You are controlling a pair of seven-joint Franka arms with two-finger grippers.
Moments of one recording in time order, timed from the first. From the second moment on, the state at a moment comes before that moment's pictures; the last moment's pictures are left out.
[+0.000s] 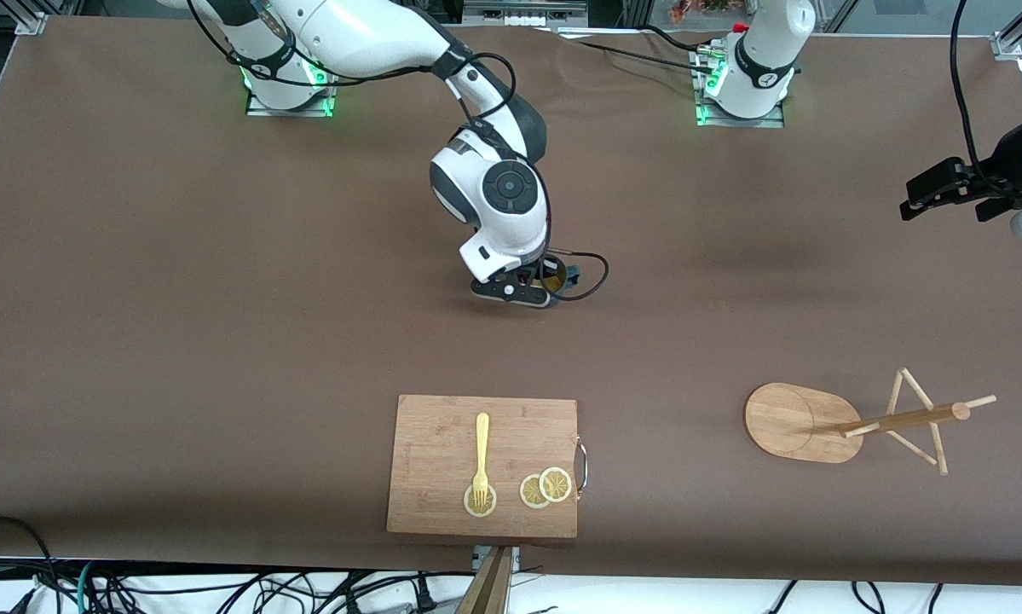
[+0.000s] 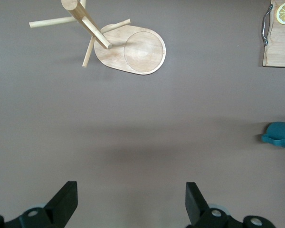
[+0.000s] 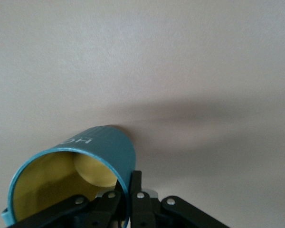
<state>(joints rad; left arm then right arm) 0.04 0.05 -0.03 -1.51 -0.03 1.49 -0.02 0.76 0.81 0.08 -1.32 0.00 2.14 0.99</state>
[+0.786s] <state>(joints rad) 0.04 0.07 -0.03 -1.51 -0.08 1.55 -0.02 0.76 0.71 0.05 -1.26 -0.08 2.00 0.96</state>
